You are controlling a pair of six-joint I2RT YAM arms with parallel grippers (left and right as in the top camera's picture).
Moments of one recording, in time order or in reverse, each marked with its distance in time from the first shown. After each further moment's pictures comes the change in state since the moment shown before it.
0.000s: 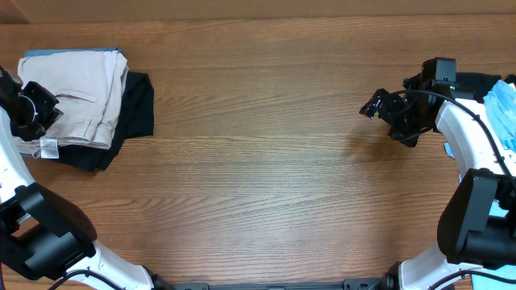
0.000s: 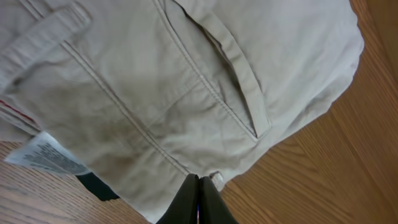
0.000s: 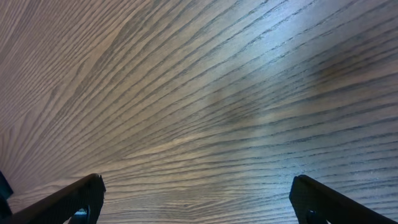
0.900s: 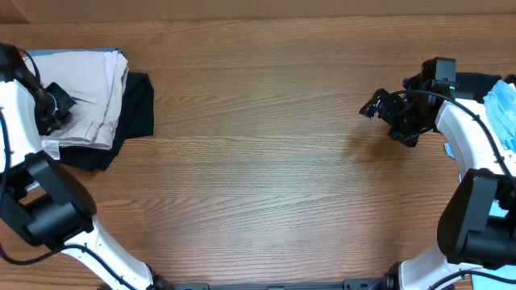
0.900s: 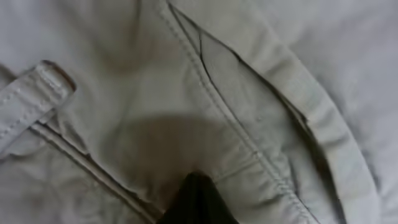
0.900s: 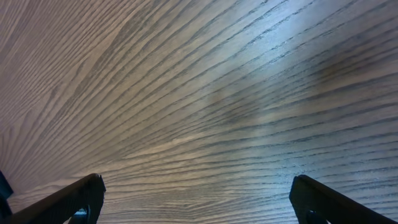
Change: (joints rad) left arm -0.082 0.191 0.059 0.053 -0.270 -0.003; right arm 0.000 0.000 0.000 0.000 0.000 0.000
